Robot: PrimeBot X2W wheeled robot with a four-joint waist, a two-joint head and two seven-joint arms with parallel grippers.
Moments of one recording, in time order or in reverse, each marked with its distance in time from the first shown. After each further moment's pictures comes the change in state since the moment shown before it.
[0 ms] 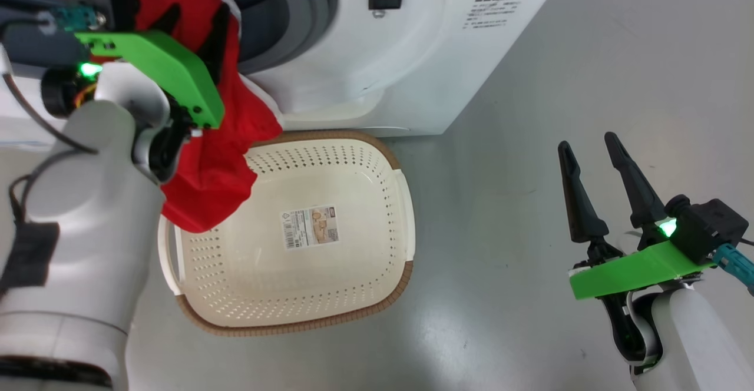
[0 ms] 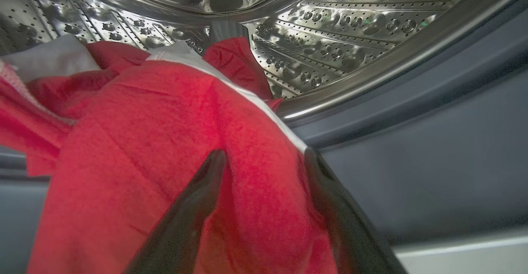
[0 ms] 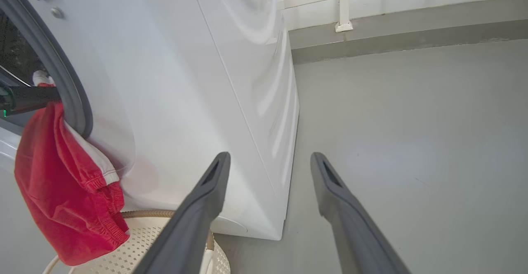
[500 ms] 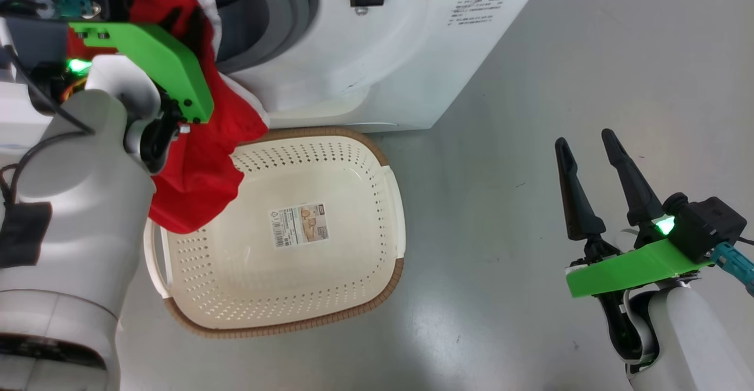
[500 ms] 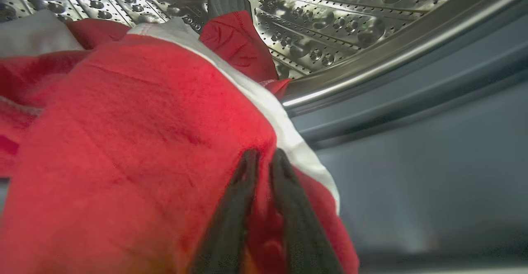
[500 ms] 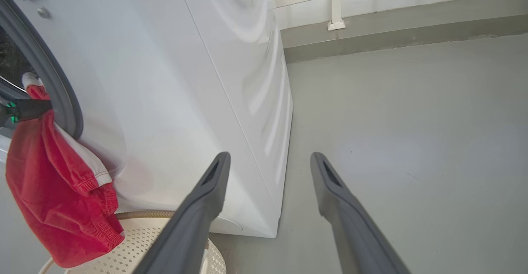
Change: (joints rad) left arm -0.092 0.012 -0.095 0.165 -0.046 0.000 -0.010; right arm -0.008 0.014 0.000 -0.003 0.000 0.000 0.000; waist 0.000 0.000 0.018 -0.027
